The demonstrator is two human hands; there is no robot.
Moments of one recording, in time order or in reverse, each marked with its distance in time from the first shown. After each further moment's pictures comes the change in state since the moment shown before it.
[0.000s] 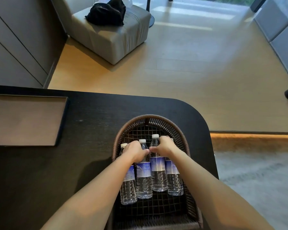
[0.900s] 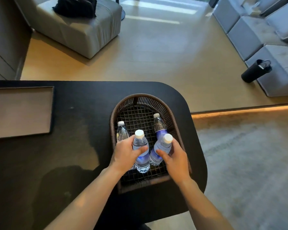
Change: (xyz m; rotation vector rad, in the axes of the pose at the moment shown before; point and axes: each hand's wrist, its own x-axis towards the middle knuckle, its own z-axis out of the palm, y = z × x) left_hand -0.142 -0.071 0.022 -0.456 0.174 0.549; right_hand -0.232 0.026 0.069 0.600 0.537 -0.114
